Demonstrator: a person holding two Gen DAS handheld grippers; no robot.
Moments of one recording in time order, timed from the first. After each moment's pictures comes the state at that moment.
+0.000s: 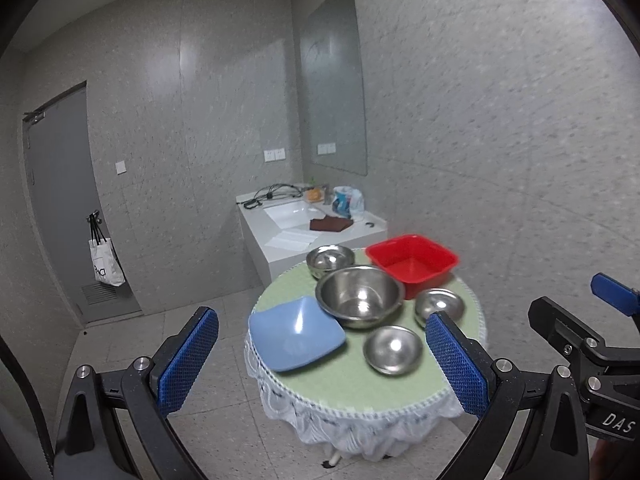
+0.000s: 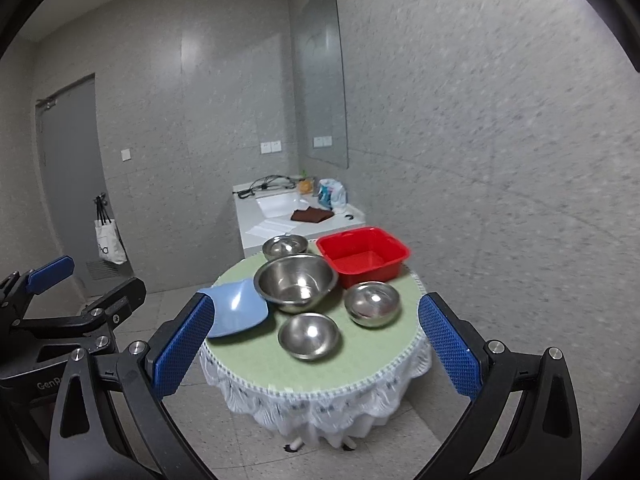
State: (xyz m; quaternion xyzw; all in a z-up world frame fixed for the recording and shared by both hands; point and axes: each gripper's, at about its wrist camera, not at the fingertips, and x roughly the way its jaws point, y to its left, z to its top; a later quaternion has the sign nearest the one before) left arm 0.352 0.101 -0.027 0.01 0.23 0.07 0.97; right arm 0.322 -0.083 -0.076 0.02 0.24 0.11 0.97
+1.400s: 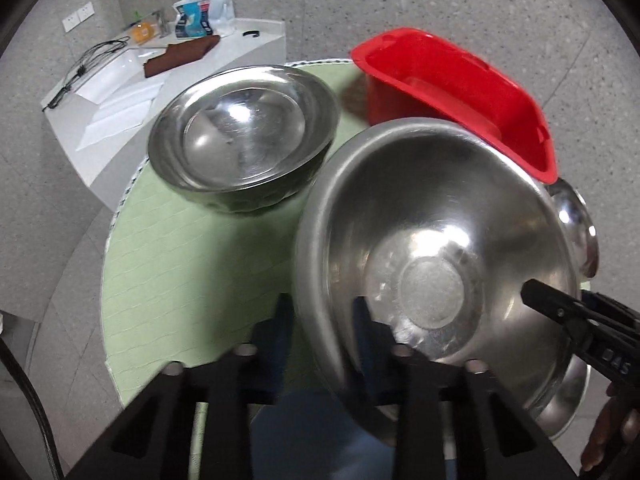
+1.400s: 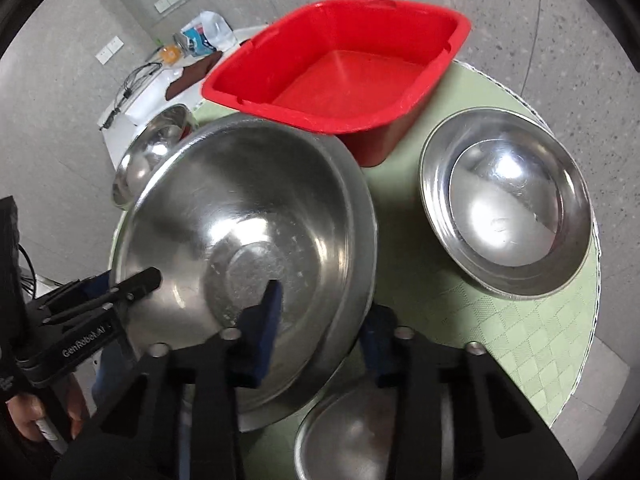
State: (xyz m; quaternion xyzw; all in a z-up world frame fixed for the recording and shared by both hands) left arm 1.047 0.257 -0.278 0.08 0.54 -0.22 0.81; right arm 0.679 -0.012 -0.334 0.21 0.54 -0.07 0.81
